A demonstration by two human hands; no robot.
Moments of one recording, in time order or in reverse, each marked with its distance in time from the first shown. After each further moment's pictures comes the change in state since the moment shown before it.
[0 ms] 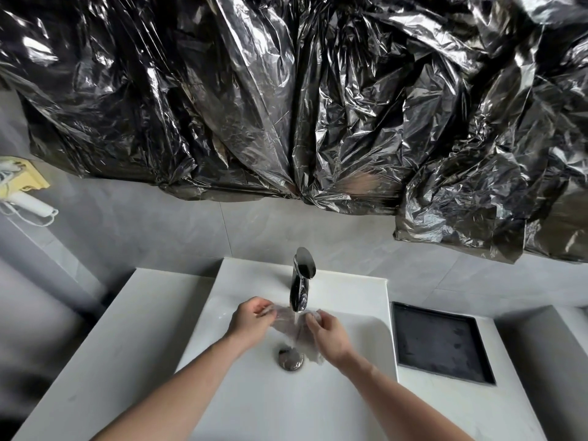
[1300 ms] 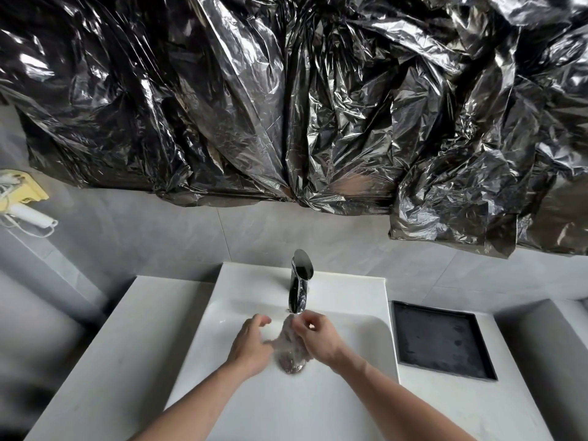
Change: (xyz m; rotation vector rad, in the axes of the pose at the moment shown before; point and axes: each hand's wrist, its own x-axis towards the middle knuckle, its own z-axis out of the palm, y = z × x) left_hand -0.023 -0.031 0.010 0.350 -0.076 0.056; right_hand -0.016 -0.031 0.009 0.183 -0.179 -0.010
